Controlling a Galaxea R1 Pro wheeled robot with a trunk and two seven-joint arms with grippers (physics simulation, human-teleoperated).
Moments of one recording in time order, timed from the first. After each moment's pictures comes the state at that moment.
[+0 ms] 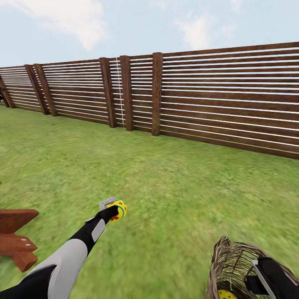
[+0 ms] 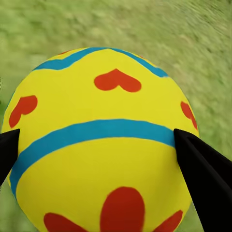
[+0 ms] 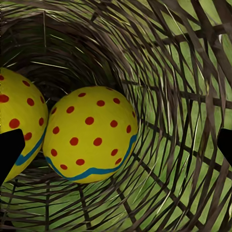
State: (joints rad) left arm -0.83 -0.08 0.32 -0.32 0.08 0.04 -0.07; right arm -0.38 -0.31 -0.08 -0.75 0.05 0.89 0.02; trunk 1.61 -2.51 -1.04
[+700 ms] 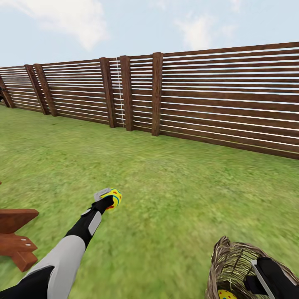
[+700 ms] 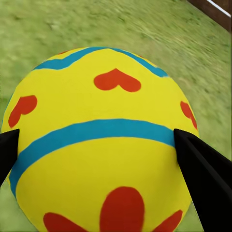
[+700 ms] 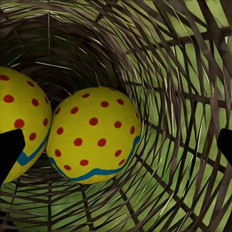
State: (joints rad) left arm -0.83 -0.08 0.33 -0.45 0.08 0.03 -0.05; right arm -0.38 -0.30 -0.08 -0.75 0.05 0.89 0.02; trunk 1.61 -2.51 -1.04
